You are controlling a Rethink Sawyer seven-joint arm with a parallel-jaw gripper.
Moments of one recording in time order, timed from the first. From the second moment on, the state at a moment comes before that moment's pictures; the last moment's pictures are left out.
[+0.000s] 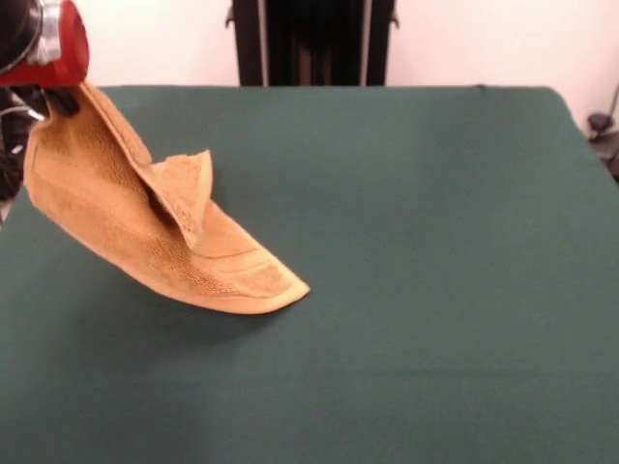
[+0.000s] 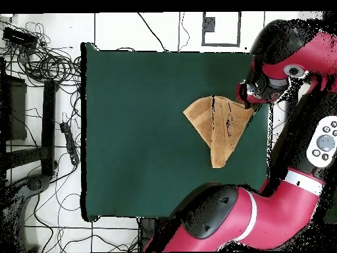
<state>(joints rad) -0.45 -0.14 0.28 0.23 -0.49 2.06 1.29</state>
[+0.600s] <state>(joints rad) -0.45 -0.14 0.31 0.18 -0.52 2.11 1.29</state>
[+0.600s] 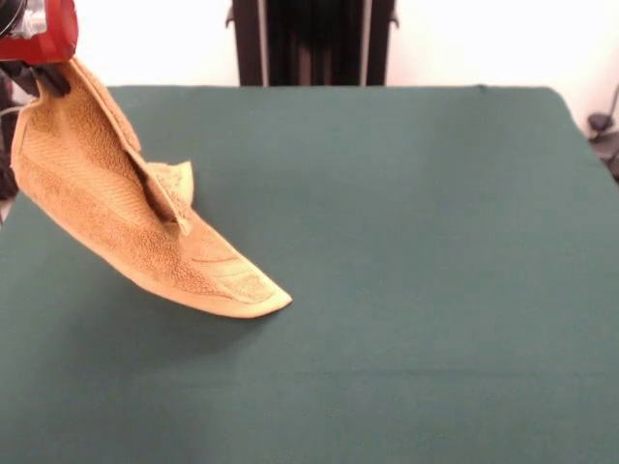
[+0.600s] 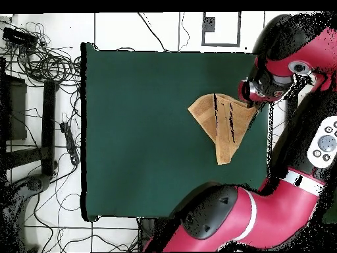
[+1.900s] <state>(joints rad) -0.46 -0.19 0.31 0.30 -0.45 1.91 1.29</state>
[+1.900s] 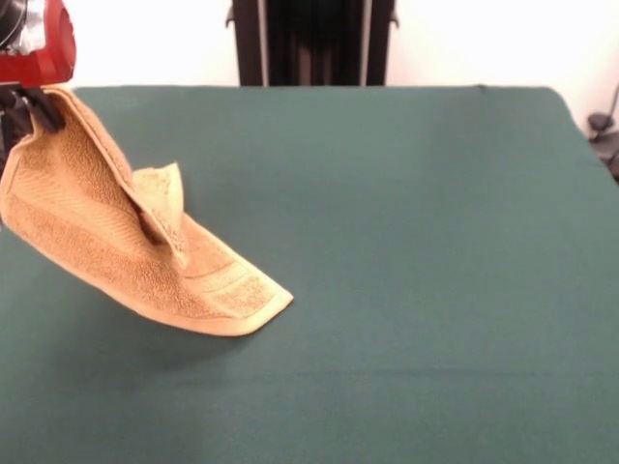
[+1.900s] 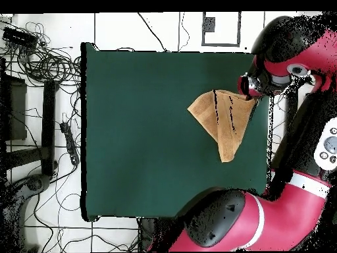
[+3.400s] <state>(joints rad) -0.48 -0.19 0.31 0.34 -0.45 1.81 1.29</state>
